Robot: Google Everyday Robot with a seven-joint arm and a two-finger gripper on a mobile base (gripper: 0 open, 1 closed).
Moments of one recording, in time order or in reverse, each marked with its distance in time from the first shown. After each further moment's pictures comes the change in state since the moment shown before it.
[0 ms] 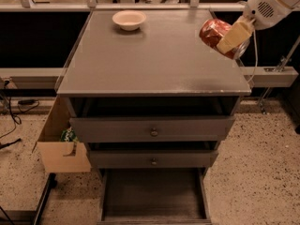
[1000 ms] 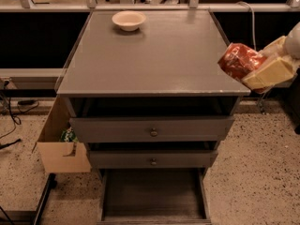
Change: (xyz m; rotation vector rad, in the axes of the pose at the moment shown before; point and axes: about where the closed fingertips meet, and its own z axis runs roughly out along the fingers) arm 0.078 0.088 -0.051 -0.028 -0.137 -0.171
